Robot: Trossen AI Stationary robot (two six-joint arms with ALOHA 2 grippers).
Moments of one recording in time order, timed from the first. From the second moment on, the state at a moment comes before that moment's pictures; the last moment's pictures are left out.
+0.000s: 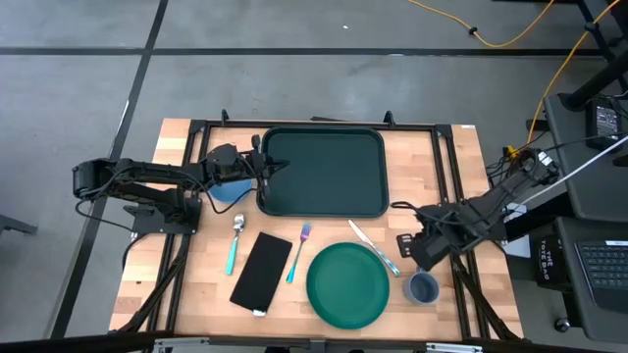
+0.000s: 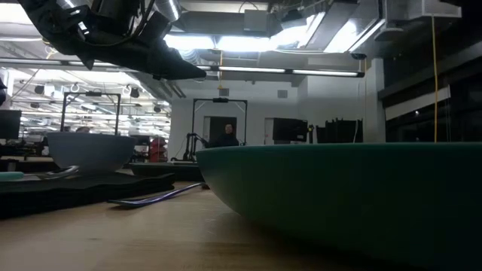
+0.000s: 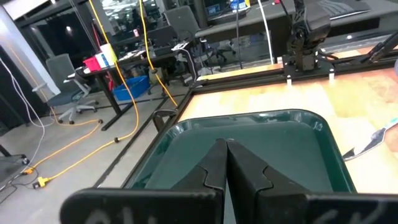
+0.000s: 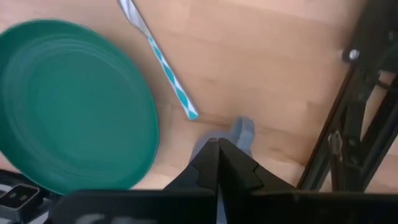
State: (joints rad) left arm 0.34 1.14 0.41 0.61 0.01 0.26; right arm 0.65 1.31 1.23 -1.38 0.05 2.04
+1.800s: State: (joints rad) left arm 0.34 1.14 0.41 0.74 -0.04 0.36; right arm 0.80 1.40 1.23 -1.35 -0.03 2.33
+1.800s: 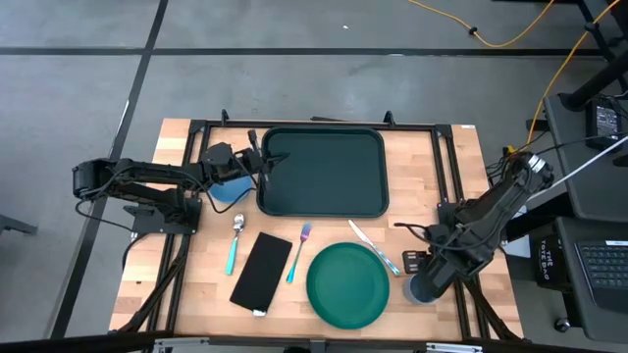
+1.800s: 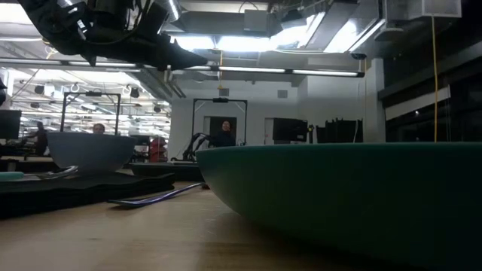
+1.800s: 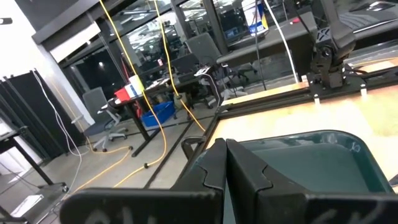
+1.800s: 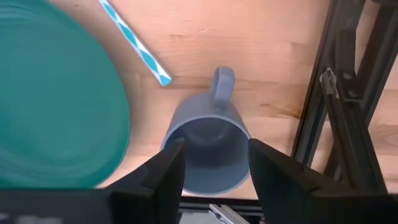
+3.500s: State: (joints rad) left arm 0.34 1.14 0.41 0.76 -0.04 0.36; right arm 0.74 1.41 0.94 -1.04 -0.13 2.35
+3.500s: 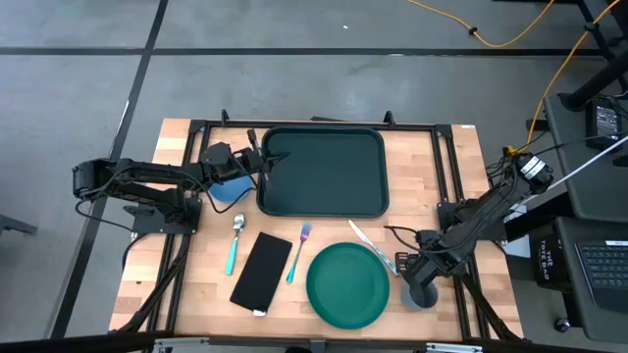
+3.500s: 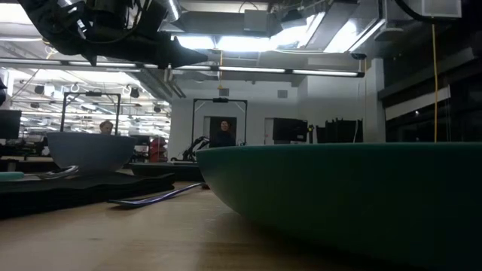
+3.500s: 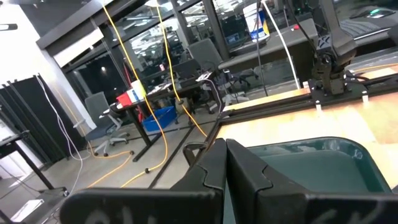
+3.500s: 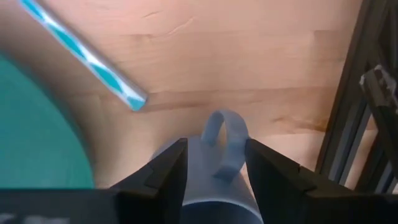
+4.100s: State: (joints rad) left arm 0.34 1.14 0.41 0.76 -0.04 0.36; right arm 0.74 1.41 0.98 -1.07 -0.15 2.37
